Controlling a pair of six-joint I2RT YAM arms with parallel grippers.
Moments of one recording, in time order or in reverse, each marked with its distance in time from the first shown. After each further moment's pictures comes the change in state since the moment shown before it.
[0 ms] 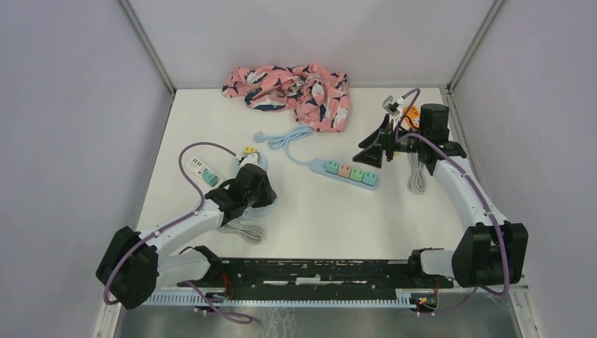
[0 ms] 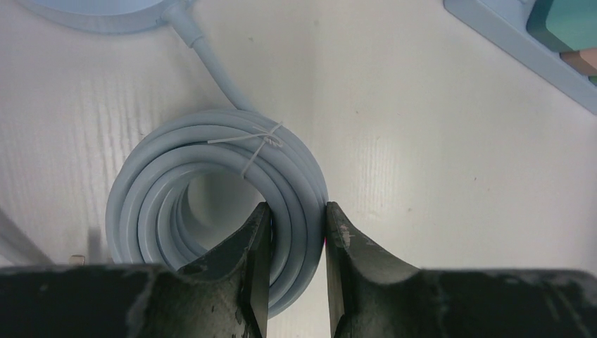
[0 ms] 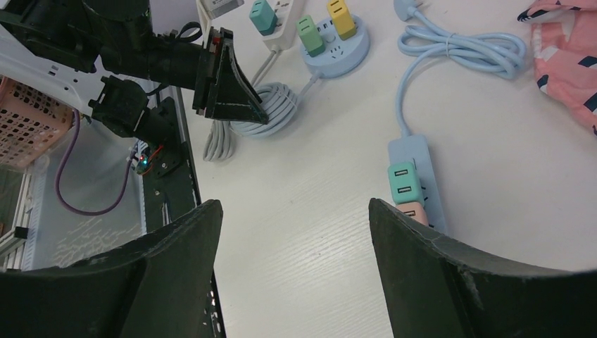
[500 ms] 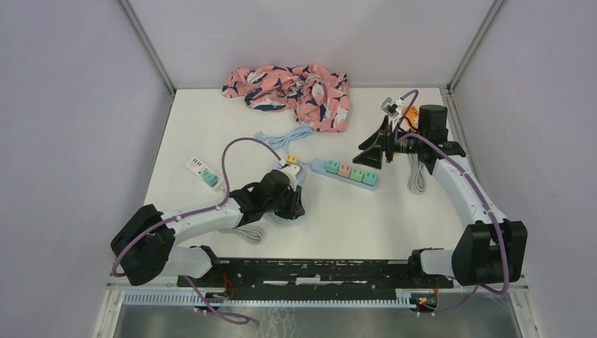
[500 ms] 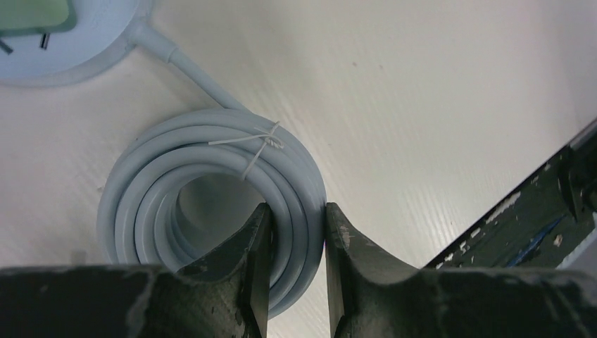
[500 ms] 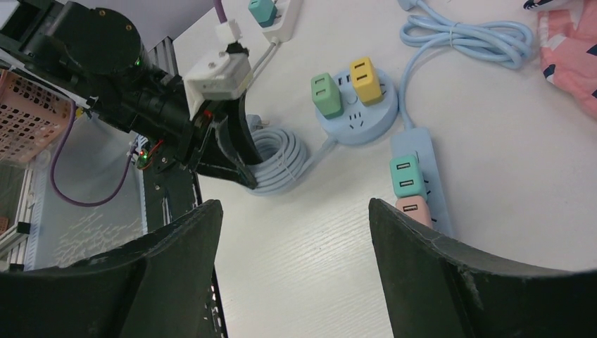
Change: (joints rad) left arm -0.196 0.153 0.047 0.137 0.243 0.191; right arm 0.000 0.010 0.002 -0.038 0.000 -0.031
